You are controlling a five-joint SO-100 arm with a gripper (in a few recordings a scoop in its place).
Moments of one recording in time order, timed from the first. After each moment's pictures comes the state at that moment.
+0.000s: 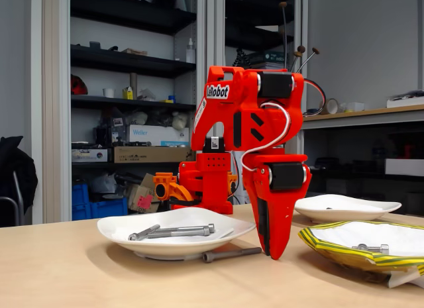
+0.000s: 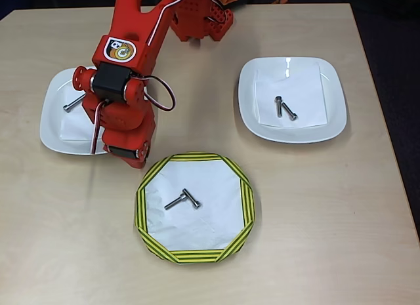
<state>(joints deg) 17.0 45.0 54.0 86.4 -7.6</state>
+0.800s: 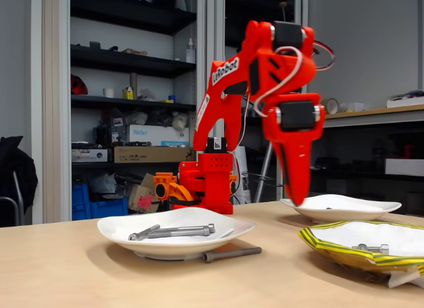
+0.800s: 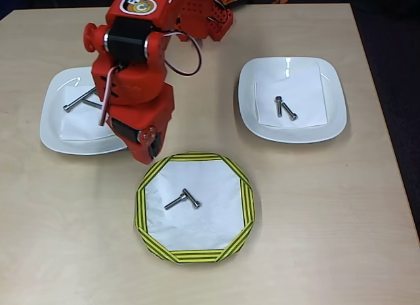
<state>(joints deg) 7.6 59.2 50.4 88.4 18.4</state>
